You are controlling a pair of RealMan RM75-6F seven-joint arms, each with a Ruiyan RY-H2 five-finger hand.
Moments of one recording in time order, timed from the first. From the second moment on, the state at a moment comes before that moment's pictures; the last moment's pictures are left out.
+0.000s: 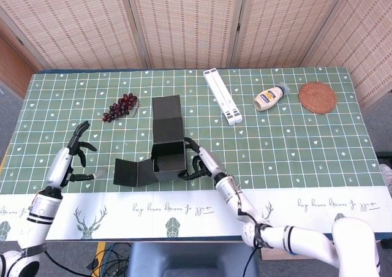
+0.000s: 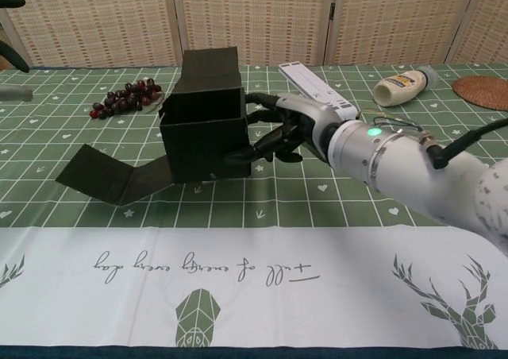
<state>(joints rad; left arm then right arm) -0.43 -1.27 -0.15 -1.54 1.44 1.32 -0.62 0.80 -1.80 0.38 -1.41 -0.94 0.79 0.25</state>
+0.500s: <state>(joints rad) -0.38 -1.35 -0.20 -1.48 1.32 1.38 -0.45 0.68 -1.68 0.45 -1.55 -1.12 0.80 0.65</state>
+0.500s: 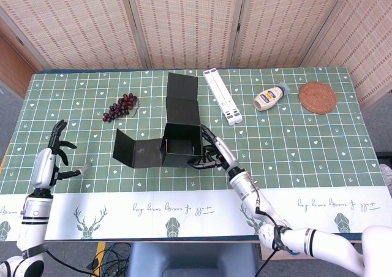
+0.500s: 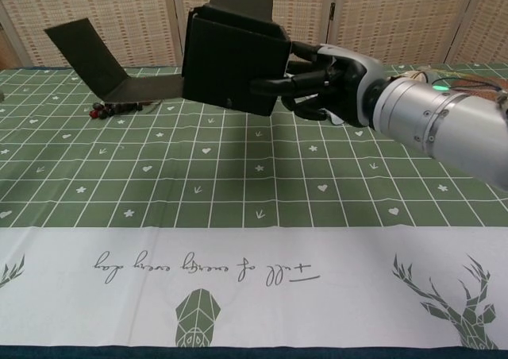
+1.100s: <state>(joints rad) -0.46 -1.59 -0.24 -1.39 1.47 1.49 -0.34 0.66 -1.70 0.39 -1.52 -1.28 0.81 0.91</state>
